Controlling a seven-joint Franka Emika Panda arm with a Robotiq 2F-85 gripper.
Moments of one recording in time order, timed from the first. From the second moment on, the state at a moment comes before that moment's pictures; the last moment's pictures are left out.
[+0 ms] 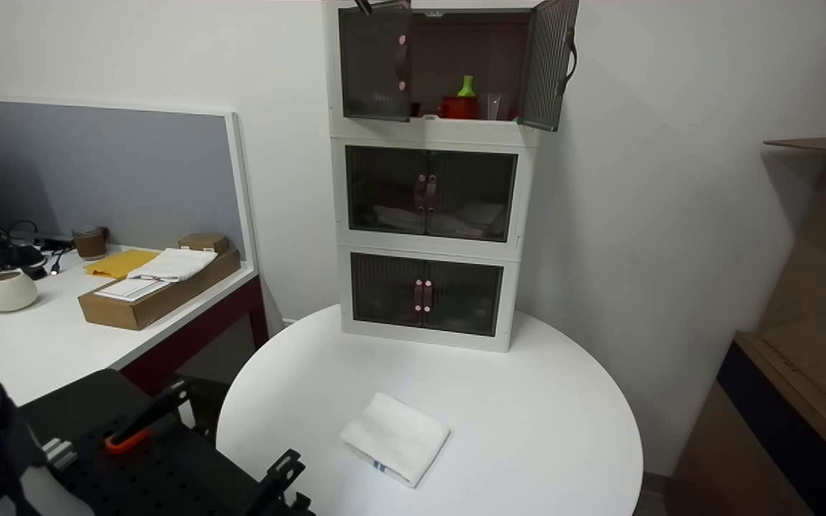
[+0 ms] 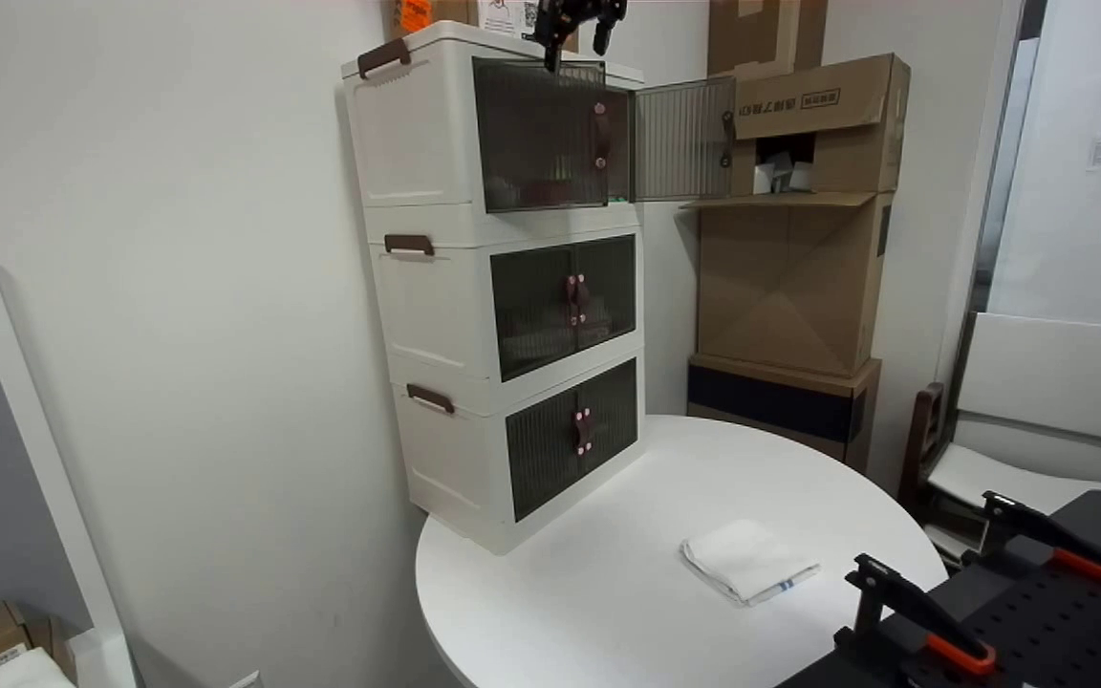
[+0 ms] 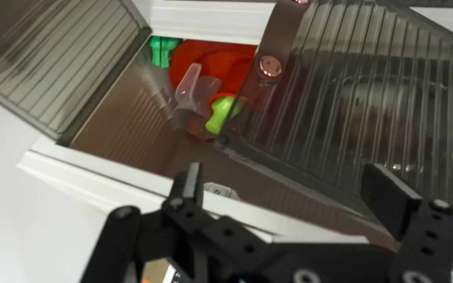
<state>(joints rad) 0.11 -0.05 0.11 -1.80 -0.56 2.46 0.23</state>
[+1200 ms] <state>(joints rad) 0.04 -0.17 -0.11 -1.96 -0.64 2.64 0.34</state>
